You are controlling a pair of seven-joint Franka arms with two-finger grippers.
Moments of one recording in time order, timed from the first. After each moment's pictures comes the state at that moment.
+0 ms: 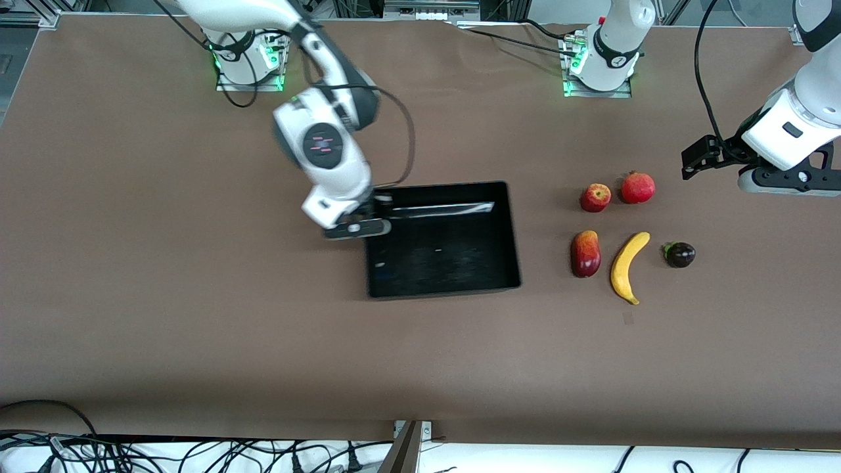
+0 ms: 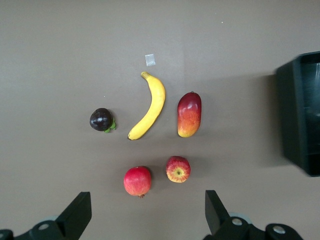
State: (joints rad) left arm -0.09 0.00 0.02 -1.69 0.02 1.66 -0.03; right arm 0.57 0.56 0.14 -1.61 0.01 2.15 0.60
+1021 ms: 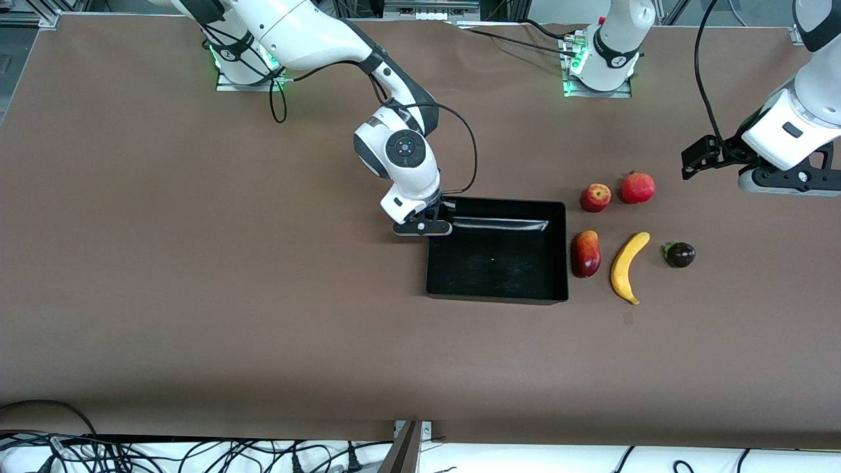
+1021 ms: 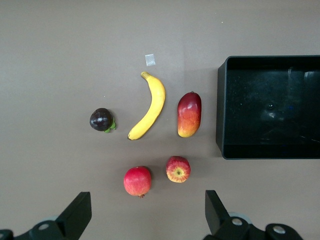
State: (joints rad) left arm -0.09 0.00 0.02 -1.69 0.02 1.66 -0.03; right arm 0.71 0.80 0.12 -1.46 0.01 2.38 0.82
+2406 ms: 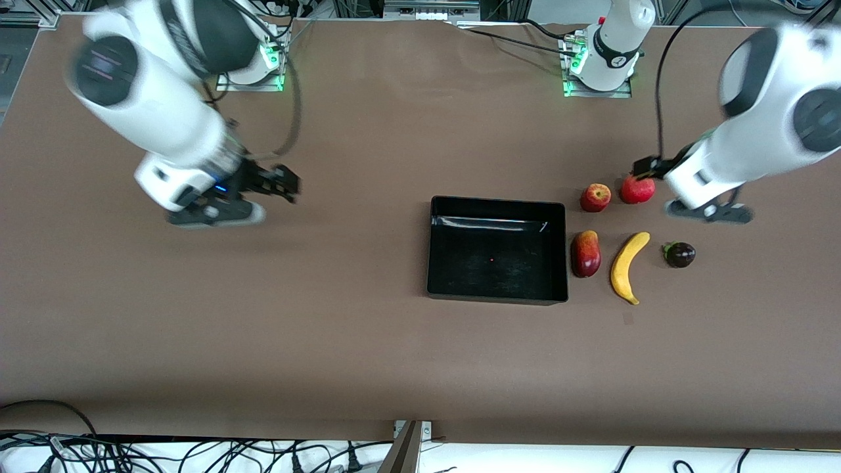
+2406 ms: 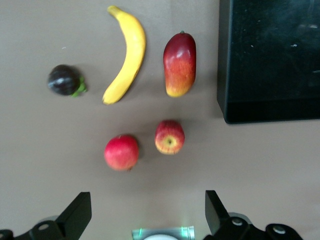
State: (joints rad) left arm -0.09 0.14 -0.04 -1.83 0.02 1.69 -0.03; right arm 0.58 0.21 -0.25 -1.50 0.13 1.70 0.25
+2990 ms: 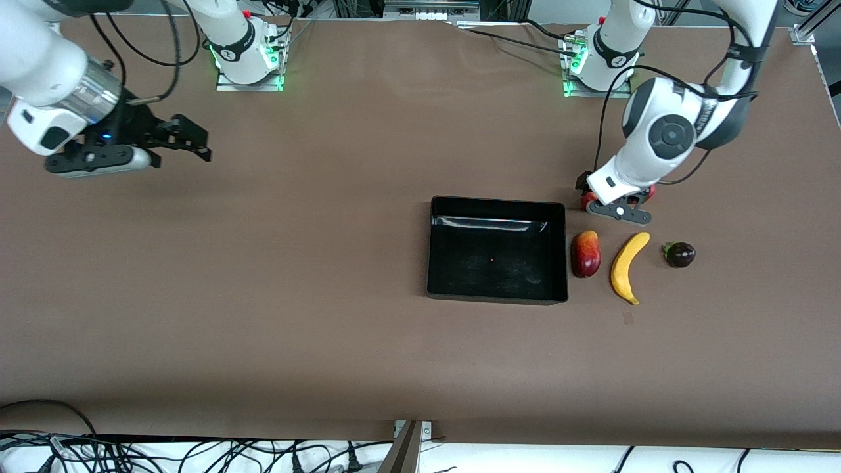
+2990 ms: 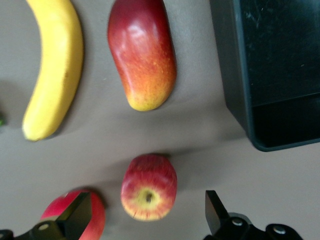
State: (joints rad) left arm -0.09 0.10 -0.12 -2.42 0.09 2.41 -0.03; right arm 0.29 -0.05 -0.13 -1.75 0.12 1.71 0.07
